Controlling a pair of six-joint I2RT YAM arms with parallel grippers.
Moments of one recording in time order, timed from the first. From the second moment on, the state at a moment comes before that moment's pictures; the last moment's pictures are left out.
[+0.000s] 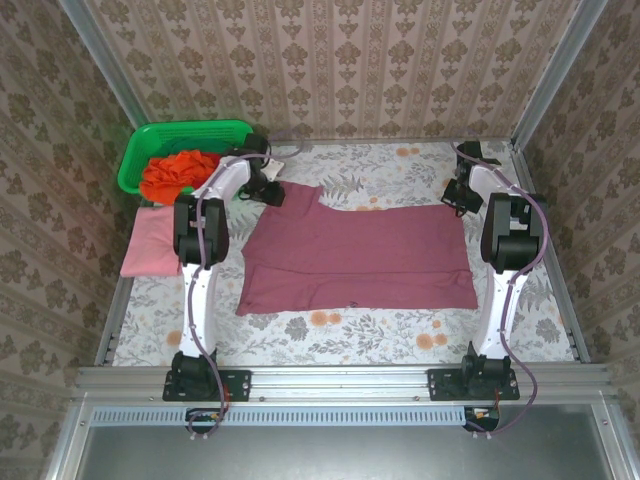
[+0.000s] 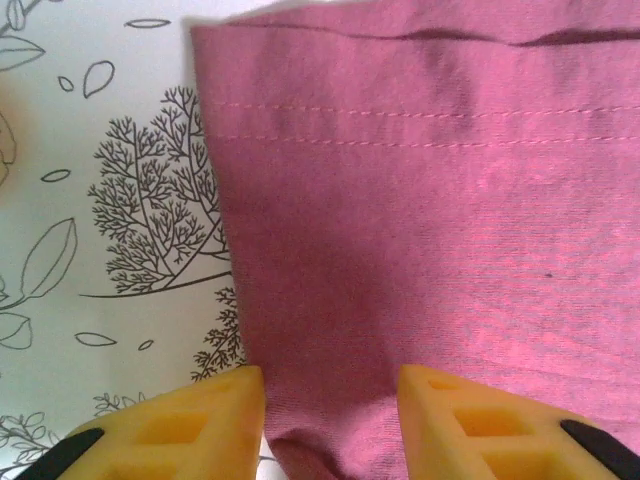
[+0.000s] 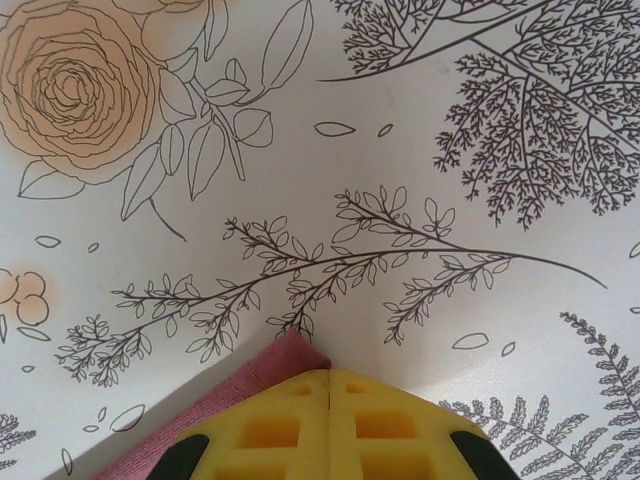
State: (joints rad) left arm -0.25 2.42 2.07 -0.93 0.17 0.17; right arm -0.12 2.21 1.69 -0.74 0.14 0.45
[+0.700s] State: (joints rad) left arm -0.25 2.42 2.07 -0.96 0.16 0.18; right arm -0.12 2.23 1.72 -0.74 0.12 0.45
